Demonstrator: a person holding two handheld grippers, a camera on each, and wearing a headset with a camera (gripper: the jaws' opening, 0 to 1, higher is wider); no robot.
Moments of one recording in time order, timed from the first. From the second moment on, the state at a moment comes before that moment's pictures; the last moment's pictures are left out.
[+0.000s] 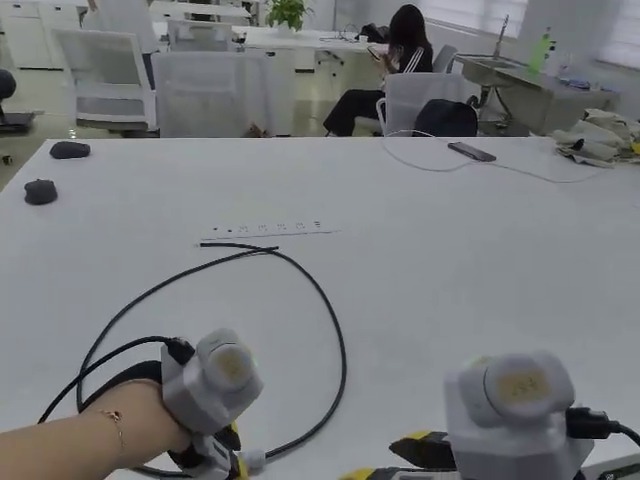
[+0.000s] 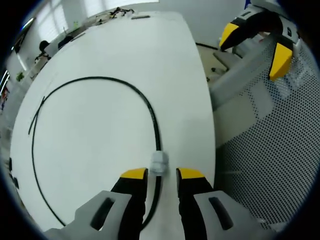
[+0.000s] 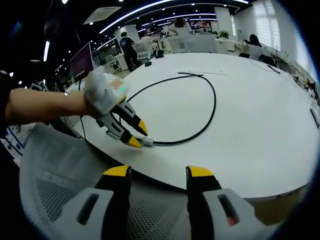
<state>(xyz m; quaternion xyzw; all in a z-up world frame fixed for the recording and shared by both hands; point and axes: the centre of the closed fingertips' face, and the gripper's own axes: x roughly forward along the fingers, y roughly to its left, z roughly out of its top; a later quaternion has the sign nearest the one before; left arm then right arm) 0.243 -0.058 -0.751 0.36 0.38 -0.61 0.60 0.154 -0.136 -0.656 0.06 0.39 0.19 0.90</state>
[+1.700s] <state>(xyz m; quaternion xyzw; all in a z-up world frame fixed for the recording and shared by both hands) 0.202 -0.006 -0.611 0.30 0.32 -0.61 0.66 0.153 -0.095 -0.631 -0.02 0.43 0.41 0.80</state>
